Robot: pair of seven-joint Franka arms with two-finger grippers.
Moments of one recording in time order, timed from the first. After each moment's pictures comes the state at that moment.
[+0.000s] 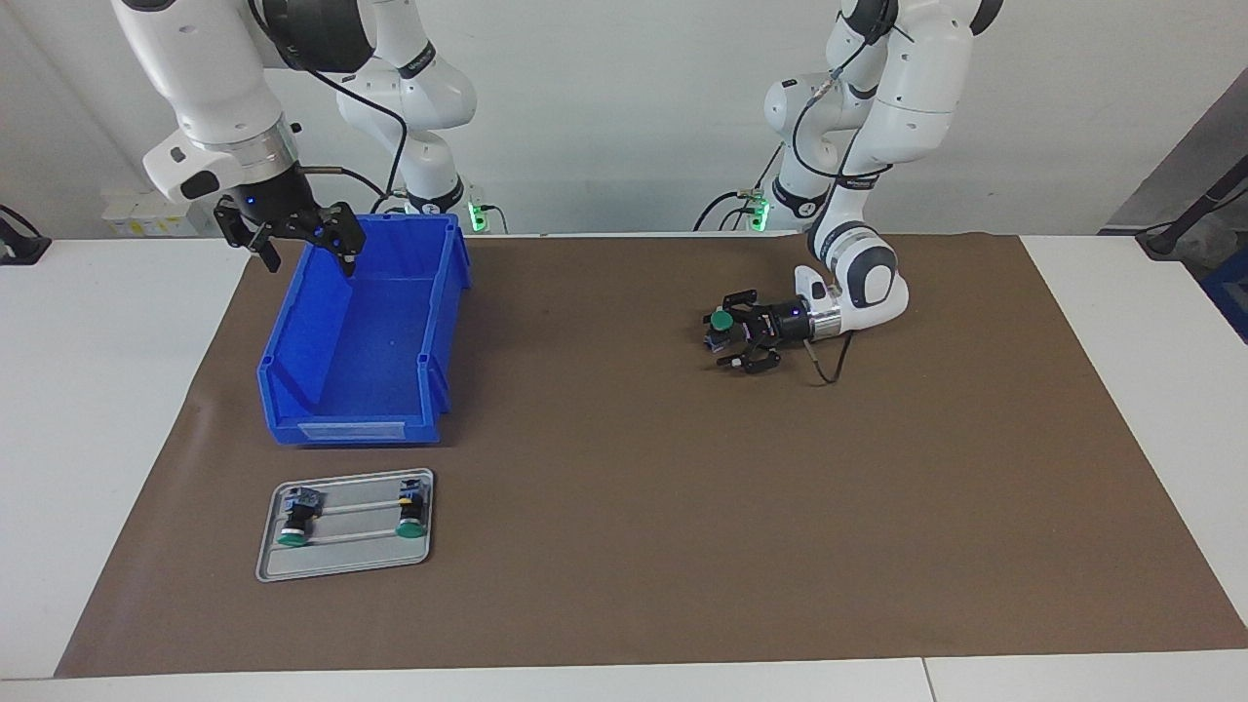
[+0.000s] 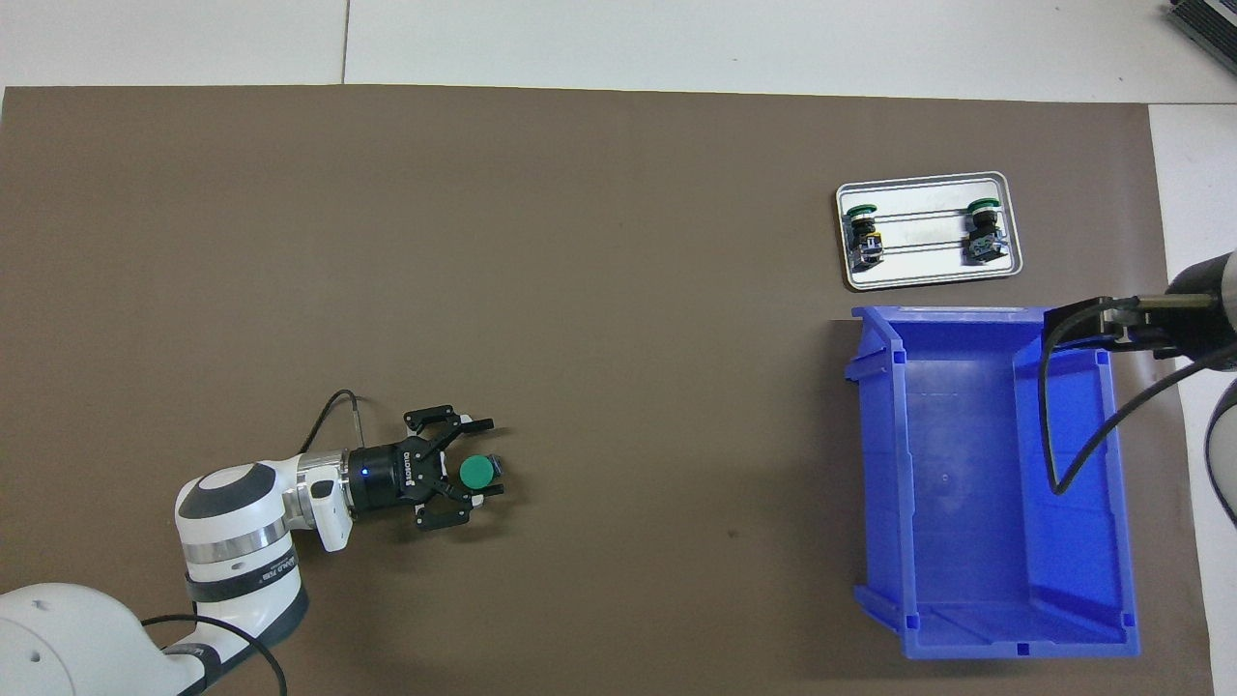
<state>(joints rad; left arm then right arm) 0.07 0.29 -0.19 -2.55 -1.73 1.81 2.61 0.06 -0.09 -0.04 -1.73 -0.05 1.64 0.10</state>
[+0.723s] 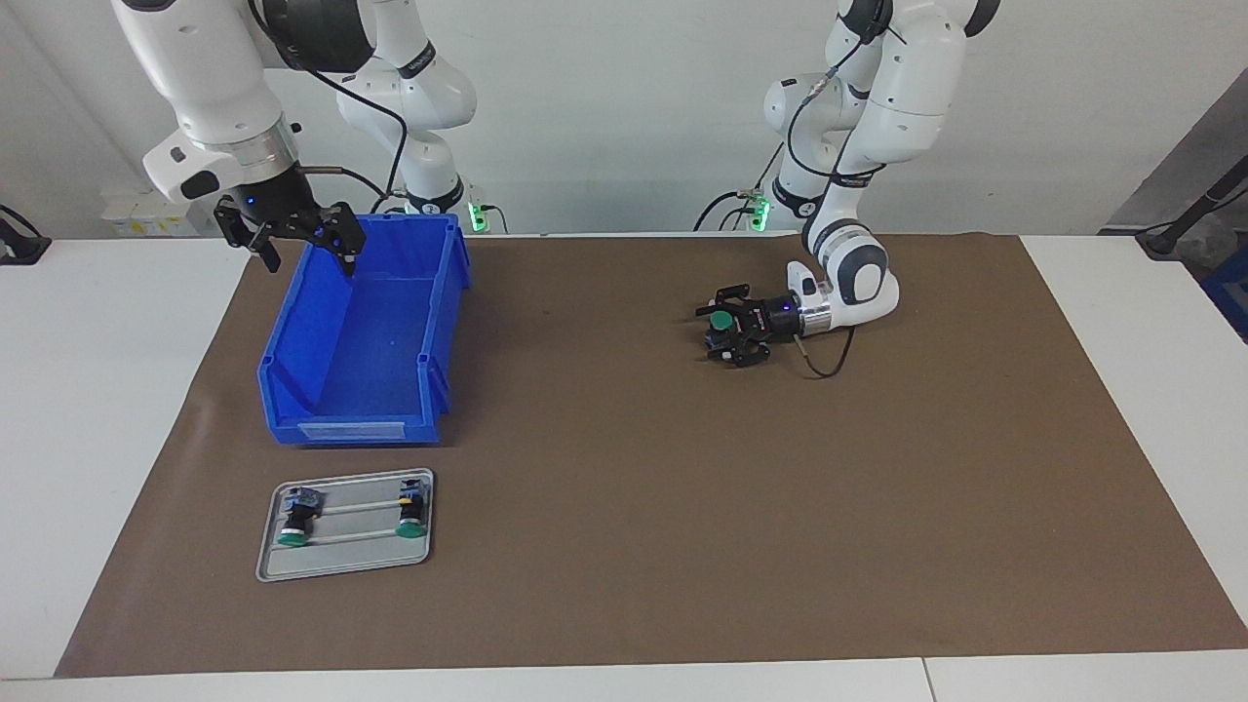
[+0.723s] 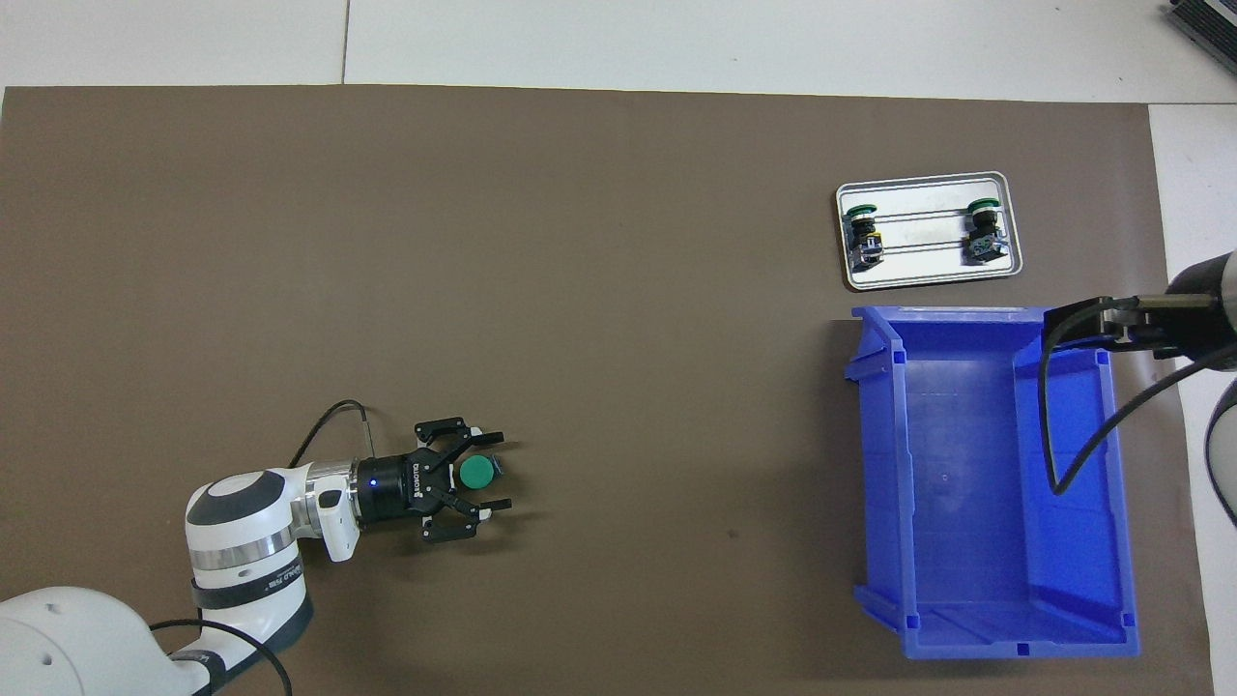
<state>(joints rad) 0.06 0.29 -0.18 -2.56 -1.73 1.76 2.60 0.06 -0.09 -0.04 -1.73 -0.05 1.64 0.10</state>
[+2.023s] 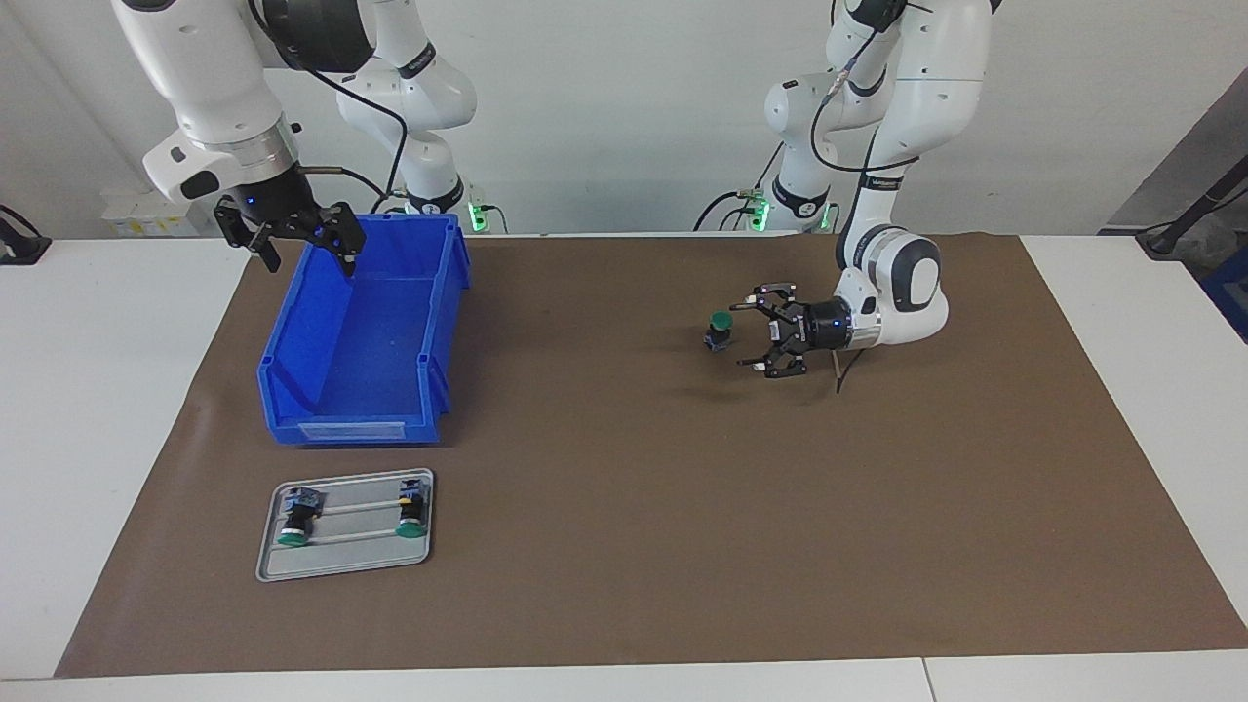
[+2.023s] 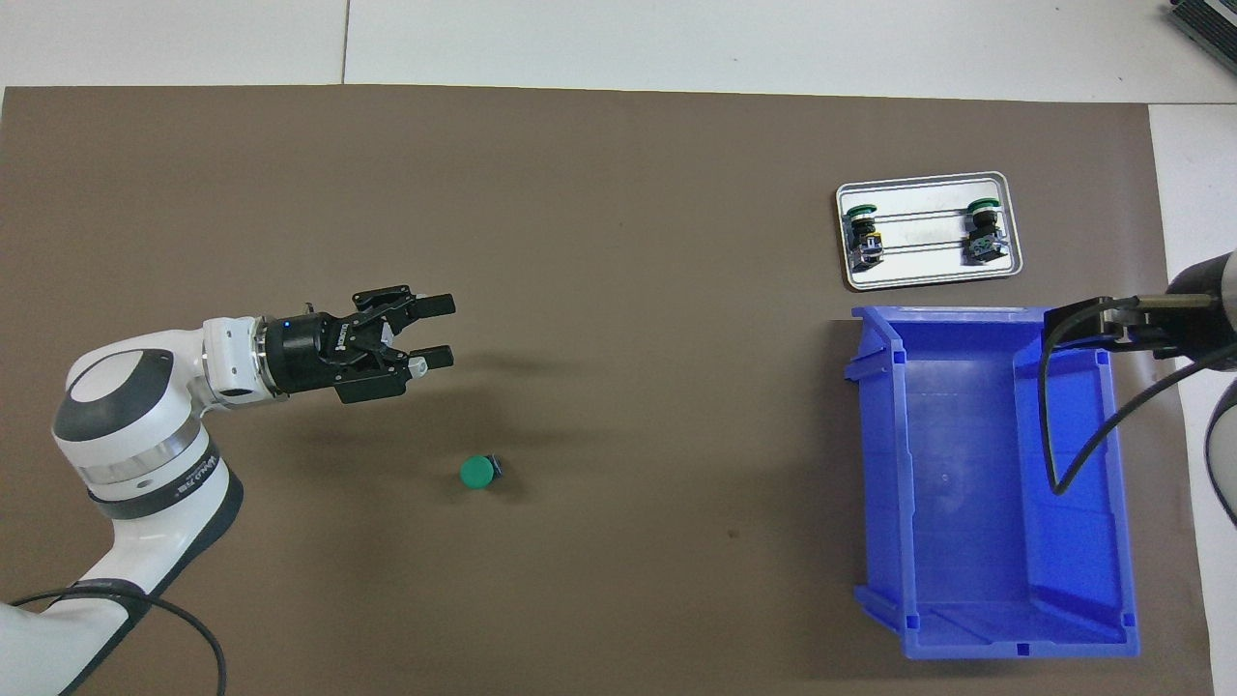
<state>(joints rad) 0.12 0.16 -0.18 -2.19 -1.59 1.76 1.62 0.06 -0.09 -0.04 -1.73 -0.05 1.64 0.10</state>
